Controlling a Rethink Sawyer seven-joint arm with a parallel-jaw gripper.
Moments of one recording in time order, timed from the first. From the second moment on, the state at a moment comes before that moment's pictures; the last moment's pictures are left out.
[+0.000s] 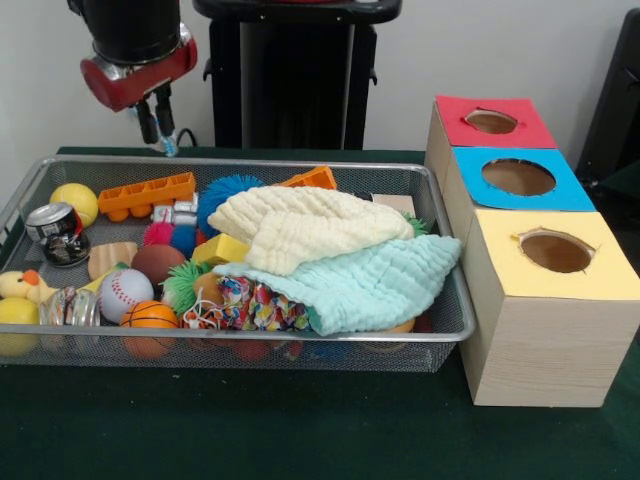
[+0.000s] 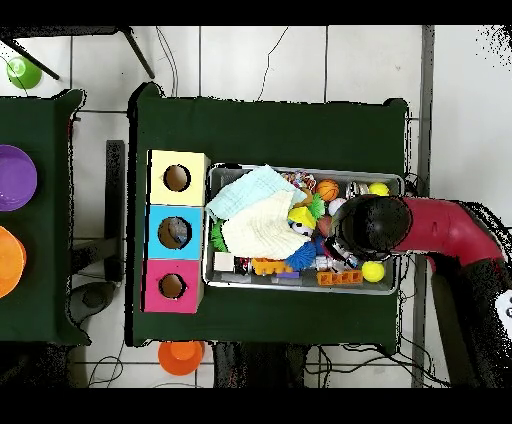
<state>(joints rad) -0.83 -0.74 0.51 1.63 -0.52 1.06 0.83</state>
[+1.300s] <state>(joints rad) -0.87 -0.88 0.72 1.89 -0.18 0.65 0.83</state>
